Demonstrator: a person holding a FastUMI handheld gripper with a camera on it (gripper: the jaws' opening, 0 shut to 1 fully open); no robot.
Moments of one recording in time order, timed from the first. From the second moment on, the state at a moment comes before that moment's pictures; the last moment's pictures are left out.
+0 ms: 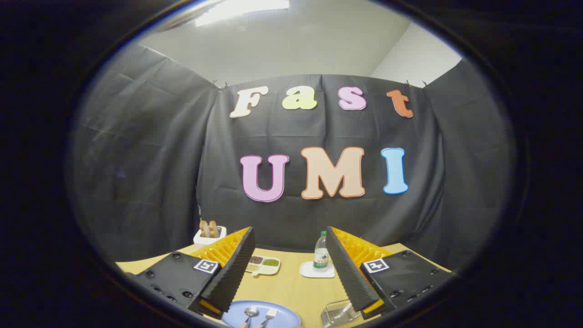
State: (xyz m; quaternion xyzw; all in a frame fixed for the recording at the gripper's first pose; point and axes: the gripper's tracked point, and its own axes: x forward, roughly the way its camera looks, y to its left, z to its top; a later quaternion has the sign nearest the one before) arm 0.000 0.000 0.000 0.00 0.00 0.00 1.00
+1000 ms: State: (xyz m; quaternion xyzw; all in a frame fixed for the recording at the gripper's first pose) arm 0.006 0.012 -0.024 0.00 0.04 0.02 1.00
